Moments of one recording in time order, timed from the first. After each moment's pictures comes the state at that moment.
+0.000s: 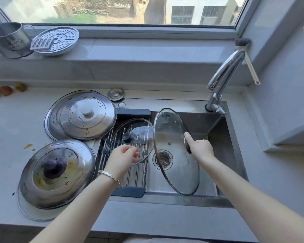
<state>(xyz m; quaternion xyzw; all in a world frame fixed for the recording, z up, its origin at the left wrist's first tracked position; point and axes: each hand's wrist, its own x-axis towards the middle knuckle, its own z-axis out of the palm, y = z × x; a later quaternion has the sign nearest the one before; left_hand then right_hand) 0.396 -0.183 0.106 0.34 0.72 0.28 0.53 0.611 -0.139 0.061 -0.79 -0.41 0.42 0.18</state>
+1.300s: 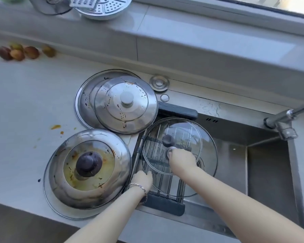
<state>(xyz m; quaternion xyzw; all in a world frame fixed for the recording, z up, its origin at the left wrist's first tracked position) 0.296 -0.170 -0.049 0.29 0.80 -0.04 0.52 0.409 -0.098 -0.004 -0.57 -0.76 0.21 -0.22</state>
